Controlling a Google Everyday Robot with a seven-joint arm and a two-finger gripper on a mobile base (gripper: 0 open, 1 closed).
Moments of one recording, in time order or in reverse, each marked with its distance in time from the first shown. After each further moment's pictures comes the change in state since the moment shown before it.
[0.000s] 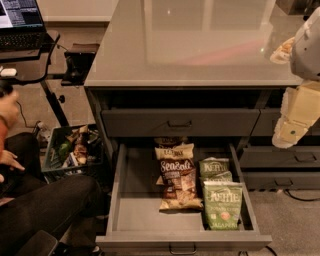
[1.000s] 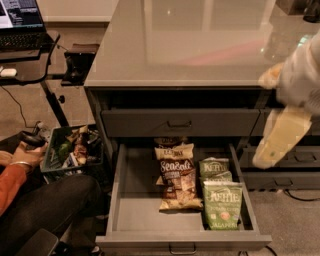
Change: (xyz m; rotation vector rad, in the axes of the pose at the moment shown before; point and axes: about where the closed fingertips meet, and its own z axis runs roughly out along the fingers) arm -0.007 0.021 0.038 -0.032 -0.106 0.052
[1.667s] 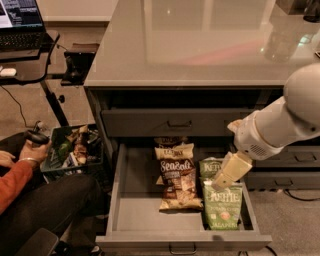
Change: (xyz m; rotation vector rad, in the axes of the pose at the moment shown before) arm 0.017 0.014 0.156 -0.081 -0.126 0.153
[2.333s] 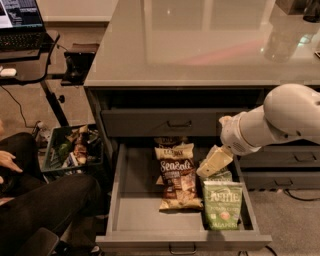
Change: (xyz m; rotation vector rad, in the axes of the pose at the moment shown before) arm -0.018 -0.043 0.053 0.109 -0.103 0.029
